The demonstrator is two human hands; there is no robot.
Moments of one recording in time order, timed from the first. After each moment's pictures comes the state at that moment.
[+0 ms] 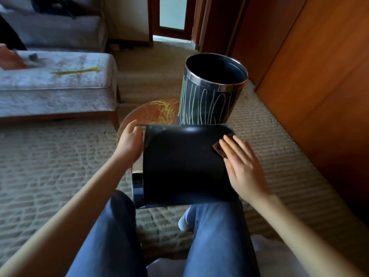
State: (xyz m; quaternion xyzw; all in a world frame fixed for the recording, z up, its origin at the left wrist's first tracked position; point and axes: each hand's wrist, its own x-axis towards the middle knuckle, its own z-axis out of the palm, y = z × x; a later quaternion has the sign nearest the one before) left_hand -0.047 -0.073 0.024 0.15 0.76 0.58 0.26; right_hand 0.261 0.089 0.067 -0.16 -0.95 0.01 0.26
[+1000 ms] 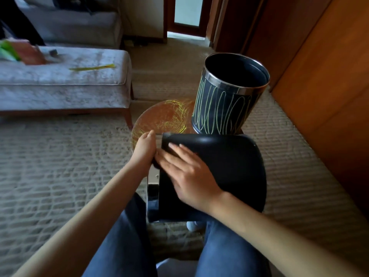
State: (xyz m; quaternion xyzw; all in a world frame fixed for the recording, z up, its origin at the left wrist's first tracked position) left_hand -0.009 -0.083 0.065 0.04 0.71 0.63 0.31; right_hand 0.156 -0.020 0.079 0.04 -0.97 0.08 0.20
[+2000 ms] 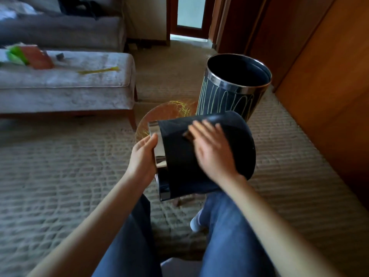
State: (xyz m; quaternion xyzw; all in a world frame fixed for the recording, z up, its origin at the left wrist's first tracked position) left_hand 0.026 -0.114 0.080 0.08 0.53 0.77 0.33; right_hand 0.139 0.043 0.068 -0.13 -0.95 0.08 0.29
